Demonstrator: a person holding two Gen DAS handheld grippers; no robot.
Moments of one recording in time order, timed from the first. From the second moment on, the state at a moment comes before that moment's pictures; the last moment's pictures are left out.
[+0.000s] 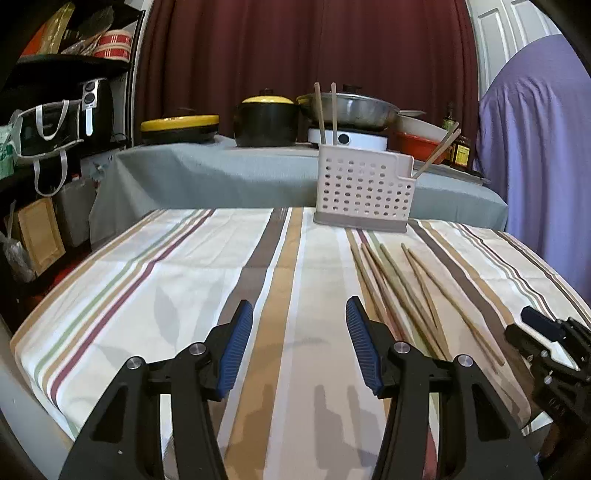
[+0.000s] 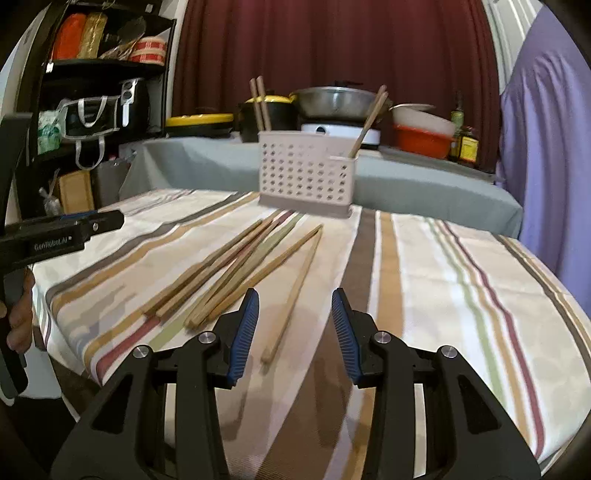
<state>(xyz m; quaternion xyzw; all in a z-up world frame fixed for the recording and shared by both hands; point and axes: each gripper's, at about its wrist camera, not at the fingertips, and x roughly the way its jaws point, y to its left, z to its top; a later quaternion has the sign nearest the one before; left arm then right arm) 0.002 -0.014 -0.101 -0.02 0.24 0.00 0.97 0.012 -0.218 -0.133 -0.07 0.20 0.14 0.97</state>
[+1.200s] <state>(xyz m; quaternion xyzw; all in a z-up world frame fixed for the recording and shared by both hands) 0.001 -0.071 -0.136 0.02 0.31 -0.07 0.95 0.022 -0.247 -0.150 -0.03 0.25 0.12 0.96</state>
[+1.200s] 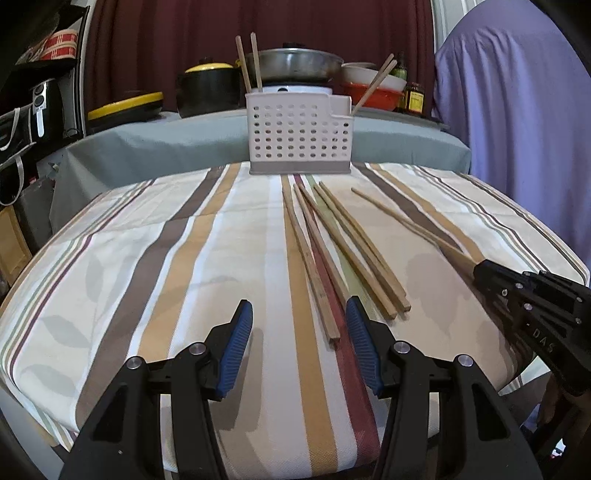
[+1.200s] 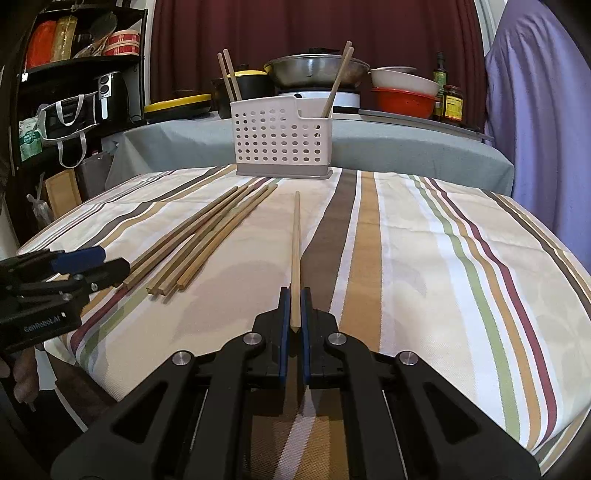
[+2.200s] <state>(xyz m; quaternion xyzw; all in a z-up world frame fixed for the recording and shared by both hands) 0.001 -0.071 -0.141 0.02 0.31 -0.08 0.95 0.019 -0.245 -0.150 -0.03 0.25 0.12 0.96</state>
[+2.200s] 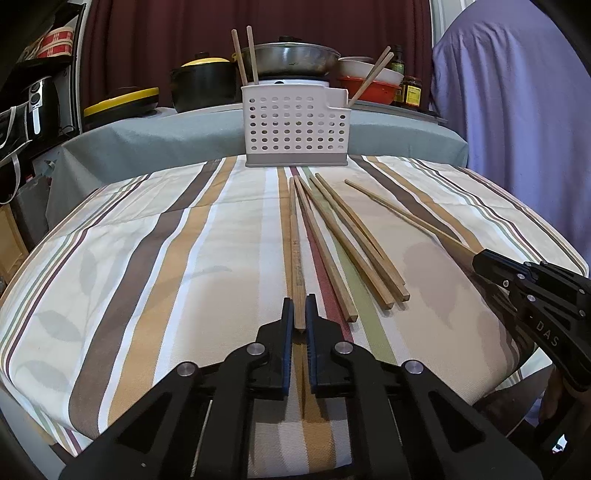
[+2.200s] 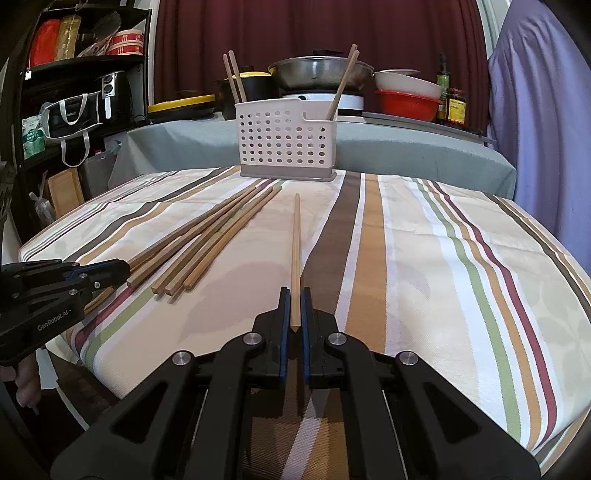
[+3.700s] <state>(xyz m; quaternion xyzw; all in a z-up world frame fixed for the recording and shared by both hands) -0.028 -0.022 0.031 -0.03 0.14 -0.05 0.99 -0.013 -0.250 0.005 -0.05 0.07 0.11 0.99</state>
